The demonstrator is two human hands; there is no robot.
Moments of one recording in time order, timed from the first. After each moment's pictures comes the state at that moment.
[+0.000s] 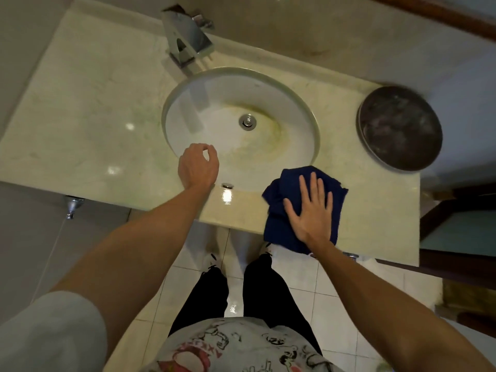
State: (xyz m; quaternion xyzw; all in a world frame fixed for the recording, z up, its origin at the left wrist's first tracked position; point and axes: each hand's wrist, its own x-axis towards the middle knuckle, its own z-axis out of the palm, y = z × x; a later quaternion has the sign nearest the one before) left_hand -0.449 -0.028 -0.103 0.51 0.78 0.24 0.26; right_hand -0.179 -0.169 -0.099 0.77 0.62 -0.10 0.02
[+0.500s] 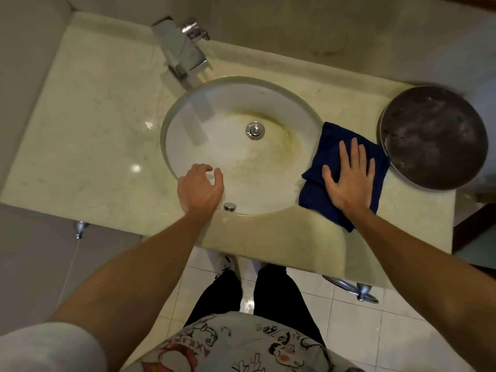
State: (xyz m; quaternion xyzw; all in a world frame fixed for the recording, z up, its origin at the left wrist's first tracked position) left_hand -0.438 -0.025 -0.097 0.55 0.79 0.17 0.21; right_hand -0.089 -0.038 -0.104 0.78 0.62 -0.08 -0.01
